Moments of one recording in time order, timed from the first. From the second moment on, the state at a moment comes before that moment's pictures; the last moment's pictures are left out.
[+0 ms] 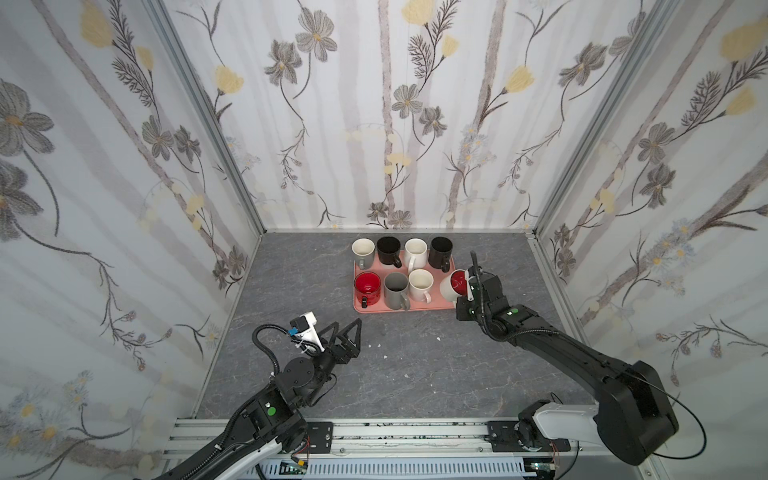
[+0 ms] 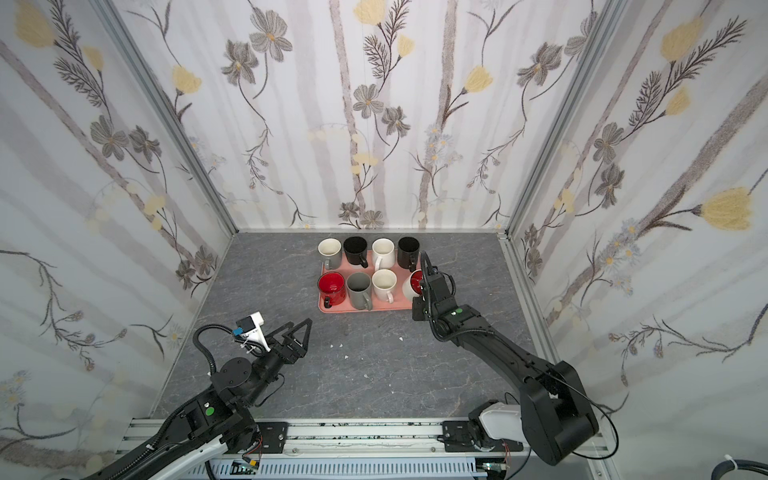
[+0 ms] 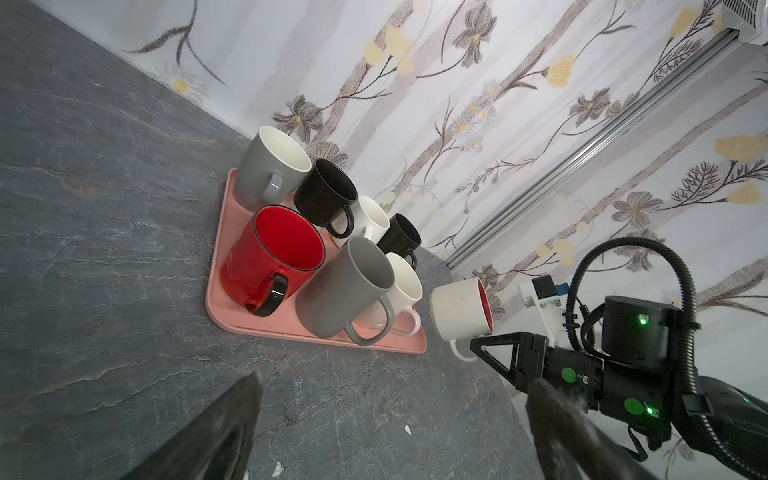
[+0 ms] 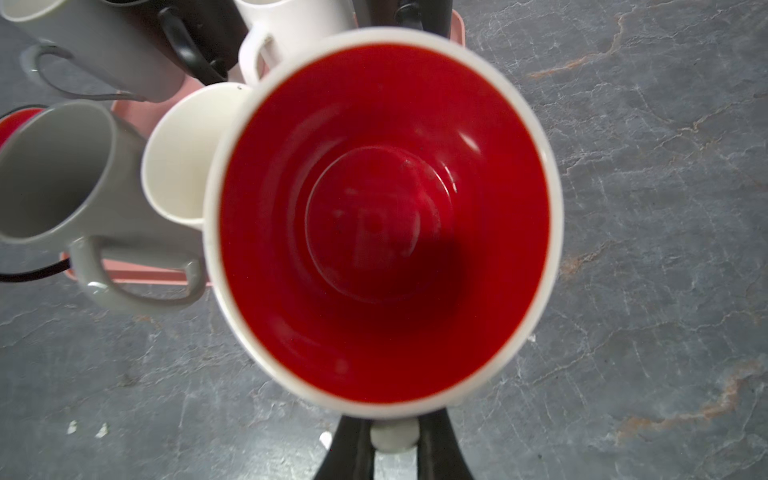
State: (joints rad) left arm -0.88 0.29 0.21 0.02 -0.43 -0.82; right arm 0.49 1.36 0.86 -0.31 0.16 0.35
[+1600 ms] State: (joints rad) left arm -0.83 0.50 0.34 0.02 -0.66 -0.73; right arm 0.48 0.97 0.59 -0.13 0.18 0.34
